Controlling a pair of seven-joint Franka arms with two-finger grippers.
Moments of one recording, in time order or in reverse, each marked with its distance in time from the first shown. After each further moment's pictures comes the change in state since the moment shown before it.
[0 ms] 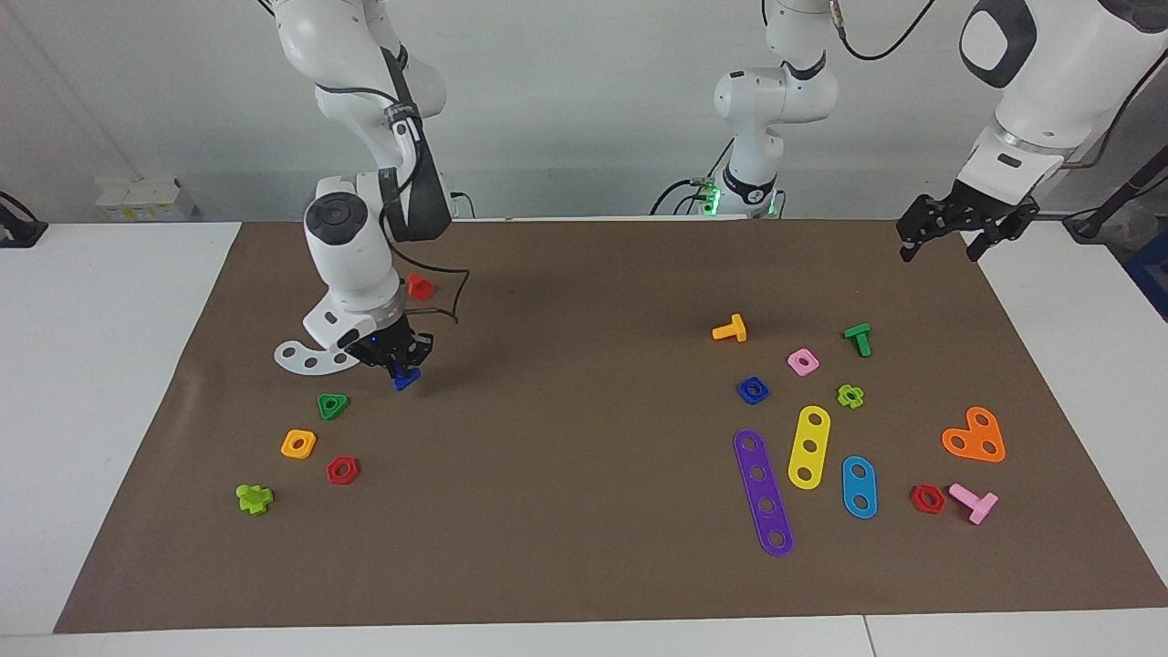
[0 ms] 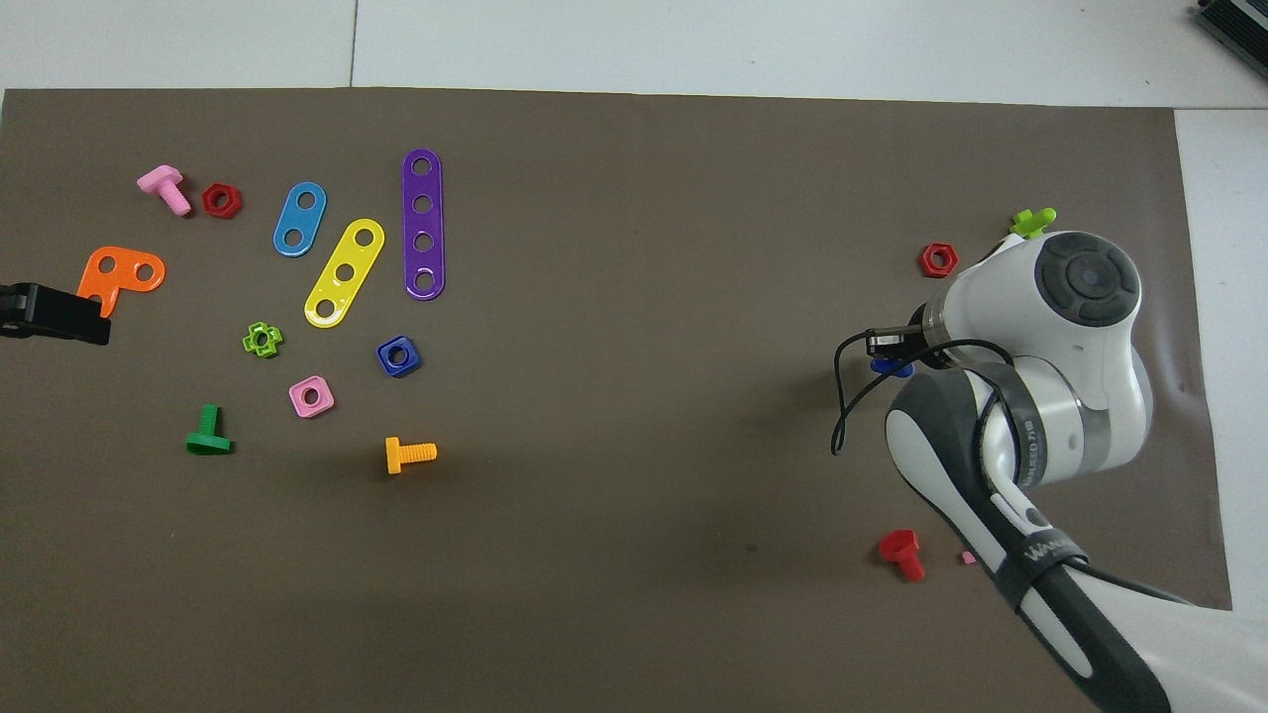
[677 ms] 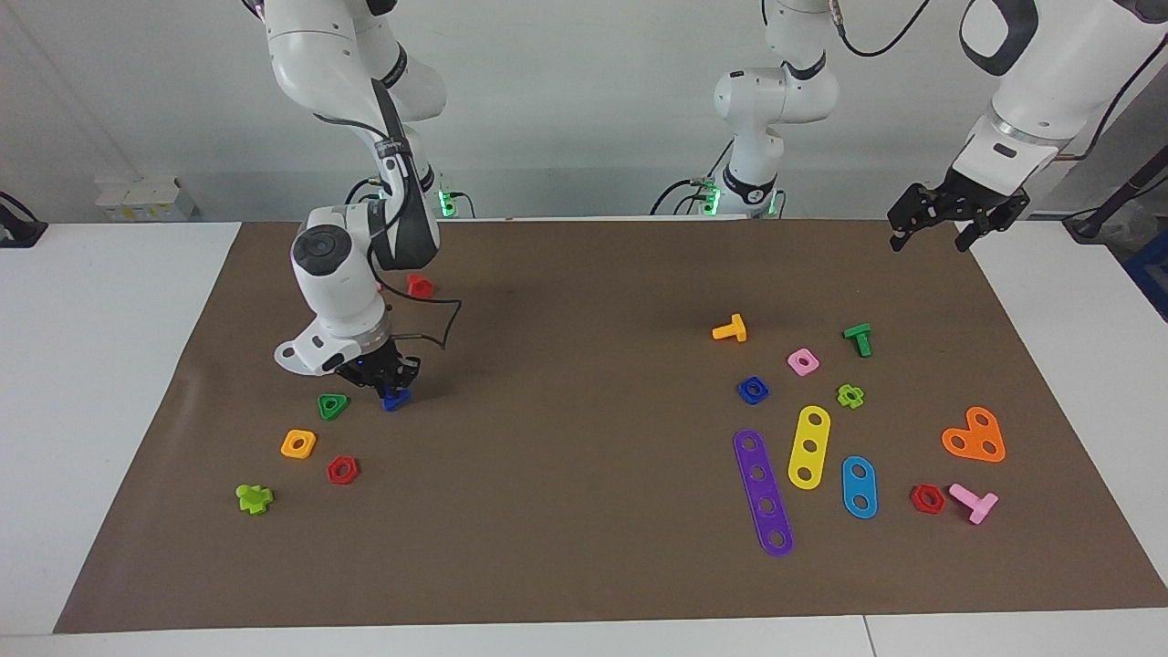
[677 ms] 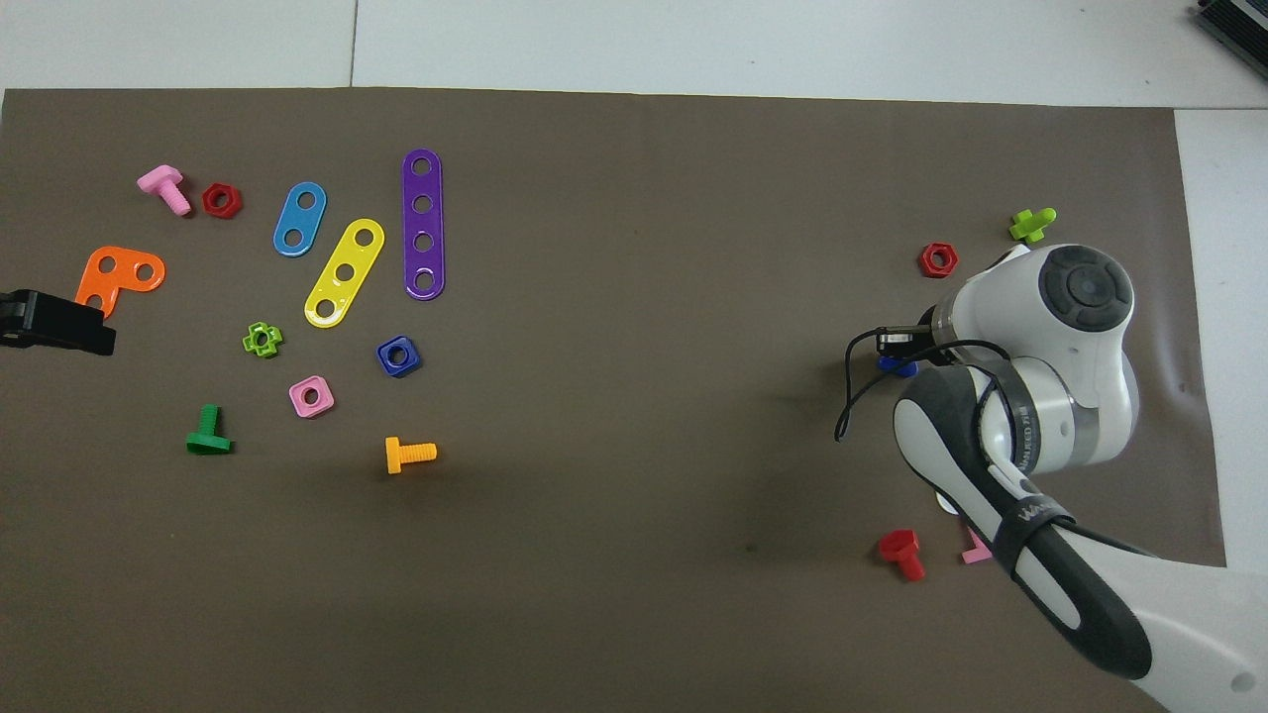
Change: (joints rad) left arm -0.008 -0.007 0.000 0.026 -0.012 -0.052 -0.014; right arm -0.048 0.060 0.000 -0.036 0.000 0.088 0.000
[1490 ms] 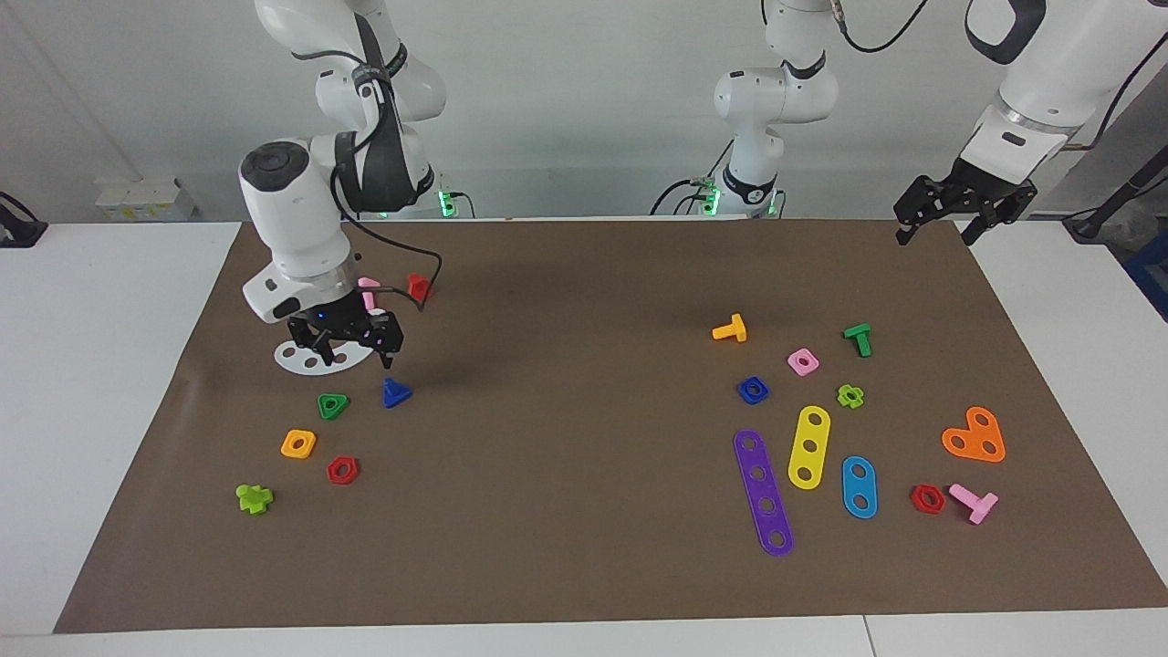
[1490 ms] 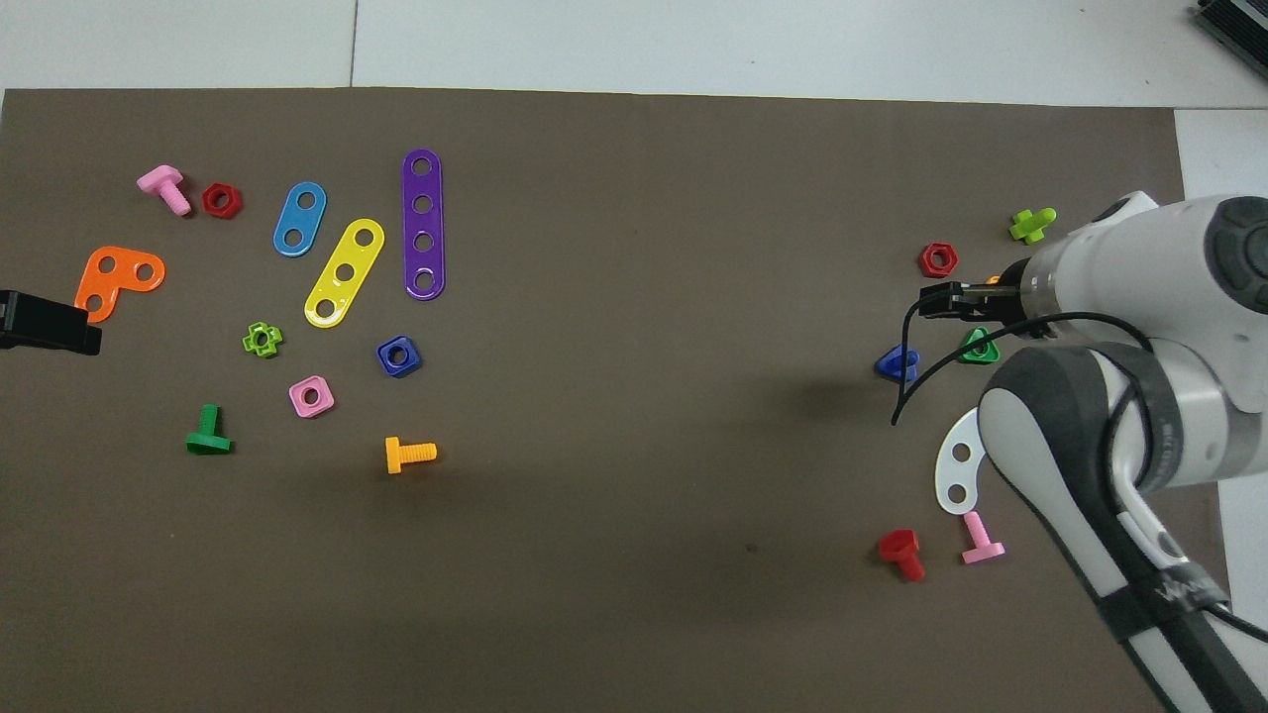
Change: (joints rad) left arm 0.001 -0.013 0.007 0.001 0.000 0.005 0.000; right arm -0.016 -0.186 -0.006 0.137 0.013 -0.216 0.000
